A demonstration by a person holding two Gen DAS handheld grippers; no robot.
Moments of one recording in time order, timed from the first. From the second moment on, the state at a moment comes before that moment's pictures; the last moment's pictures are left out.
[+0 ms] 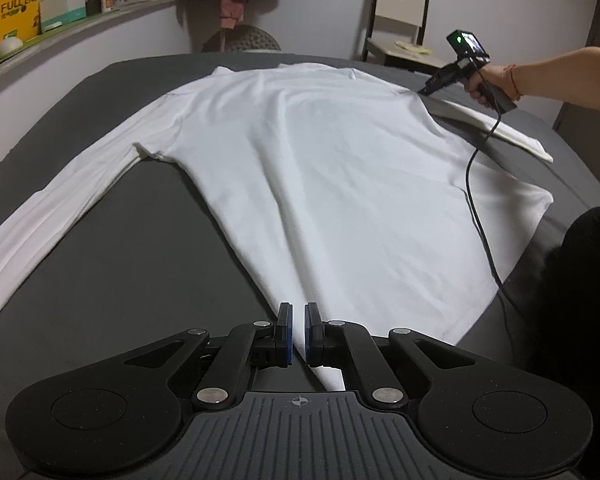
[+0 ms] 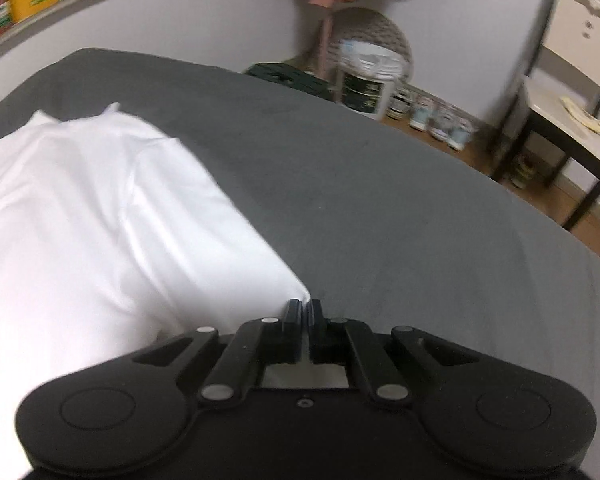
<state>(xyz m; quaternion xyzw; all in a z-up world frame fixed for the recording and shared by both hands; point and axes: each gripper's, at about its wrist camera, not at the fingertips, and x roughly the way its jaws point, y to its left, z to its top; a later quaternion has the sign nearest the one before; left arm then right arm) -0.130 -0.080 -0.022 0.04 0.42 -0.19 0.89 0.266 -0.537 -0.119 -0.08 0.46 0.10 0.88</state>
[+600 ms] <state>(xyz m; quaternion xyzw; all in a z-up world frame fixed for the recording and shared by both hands) -0.118 -0.086 -0.030 0.05 0.44 -0.18 0.88 0.287 -0.567 -0.126 -0.03 0.40 -0.04 0.92</state>
